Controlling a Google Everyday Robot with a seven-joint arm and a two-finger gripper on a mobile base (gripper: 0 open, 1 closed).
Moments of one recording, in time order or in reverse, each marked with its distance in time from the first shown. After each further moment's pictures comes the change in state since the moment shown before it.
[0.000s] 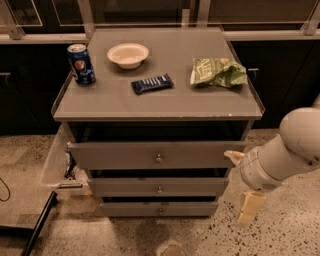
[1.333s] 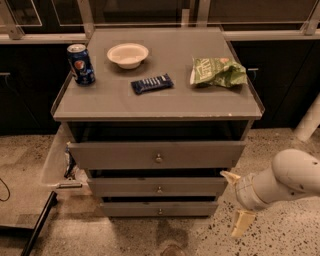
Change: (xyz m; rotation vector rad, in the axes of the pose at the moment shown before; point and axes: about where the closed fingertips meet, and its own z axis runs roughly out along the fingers) arm 0.056 -0.001 0.106 0.014 -0.101 -0.027
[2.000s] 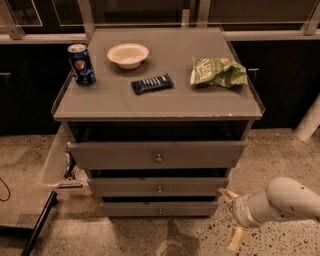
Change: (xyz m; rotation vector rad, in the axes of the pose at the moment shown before) arm 0.050 0.018 0.082 0.001 -0.049 0.025
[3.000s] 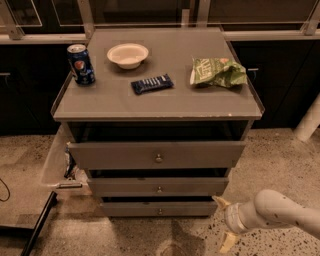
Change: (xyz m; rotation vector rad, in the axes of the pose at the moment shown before) arm 0.044 -0.002 0.078 0.002 -0.026 -0.026
